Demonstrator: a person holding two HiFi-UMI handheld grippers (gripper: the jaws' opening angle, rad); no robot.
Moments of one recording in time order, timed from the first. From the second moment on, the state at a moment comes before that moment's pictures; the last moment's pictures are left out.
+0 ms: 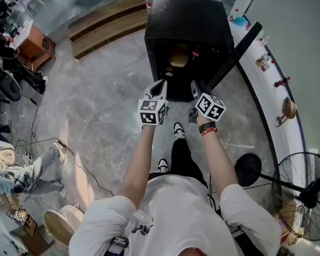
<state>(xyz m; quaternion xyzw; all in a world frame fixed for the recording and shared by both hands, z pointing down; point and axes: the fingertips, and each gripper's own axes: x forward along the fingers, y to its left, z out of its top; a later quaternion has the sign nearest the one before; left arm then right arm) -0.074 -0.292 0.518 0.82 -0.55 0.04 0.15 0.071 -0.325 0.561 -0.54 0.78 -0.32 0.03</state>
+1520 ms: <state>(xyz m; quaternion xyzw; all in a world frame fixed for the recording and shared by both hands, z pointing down) -0.118 -0.154 0.423 0.82 -0.57 0.02 0.08 0.036 -0.169 0.430 -0.55 0.82 -0.14 -0.02</state>
